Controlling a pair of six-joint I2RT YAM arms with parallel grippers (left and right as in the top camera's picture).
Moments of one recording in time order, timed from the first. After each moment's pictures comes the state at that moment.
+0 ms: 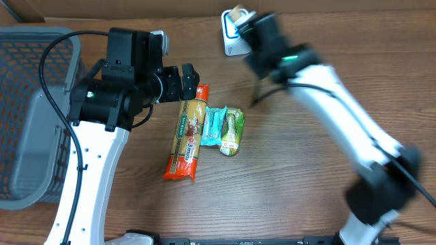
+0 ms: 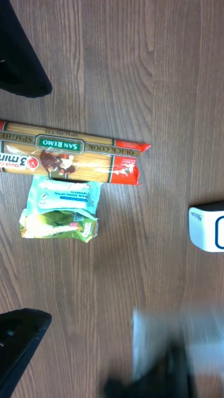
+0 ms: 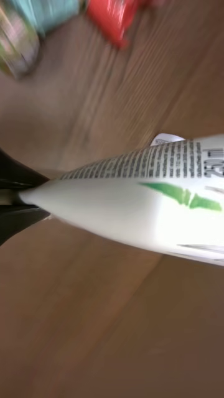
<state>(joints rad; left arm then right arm) -0.20 1.45 1.66 -1.12 0.14 -0.29 0.46 1.87 1.80 -0.80 0.23 -0.23</state>
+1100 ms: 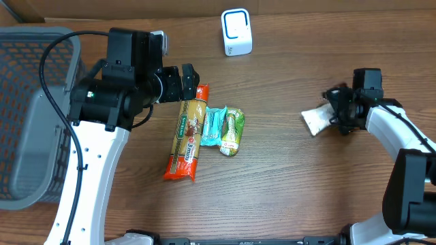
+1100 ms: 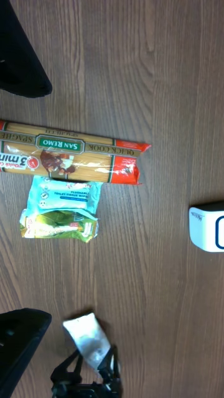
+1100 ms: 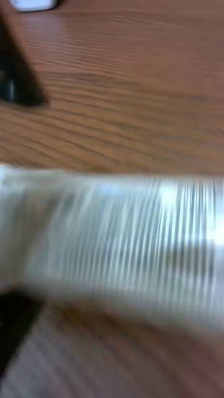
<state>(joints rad) -0.20 1.45 1.66 -1.12 0.14 -0.29 -0.08 1.74 1.01 -0.41 -0.13 1.01</state>
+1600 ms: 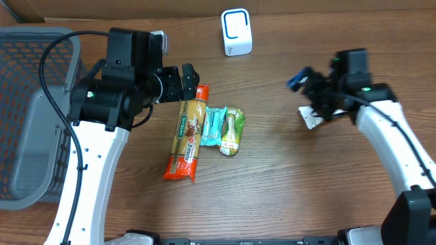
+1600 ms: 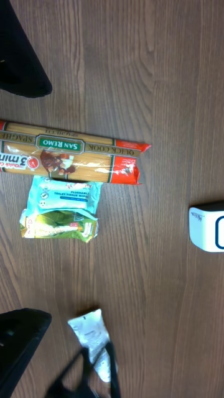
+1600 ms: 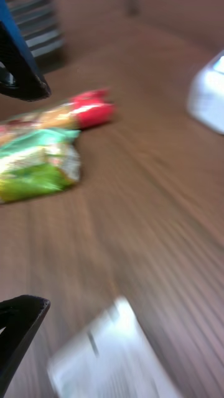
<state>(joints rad) -0.20 1.45 1.66 -1.12 0.14 -0.29 0.15 1.59 1.20 -0.64 -0.35 0.76</state>
